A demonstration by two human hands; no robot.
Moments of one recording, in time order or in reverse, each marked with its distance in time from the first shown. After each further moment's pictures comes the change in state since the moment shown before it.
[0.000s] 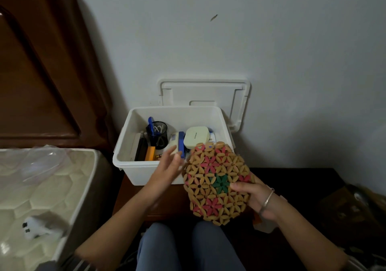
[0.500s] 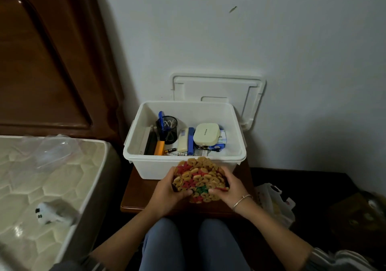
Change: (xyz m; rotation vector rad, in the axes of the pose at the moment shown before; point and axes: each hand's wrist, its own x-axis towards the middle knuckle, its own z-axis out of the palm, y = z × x) left_hand -0.012 -0.068 -0.019 0.321 0.088 0.117; right_hand 0.063 0.053 0.037 -0.731 0.104 -0.361
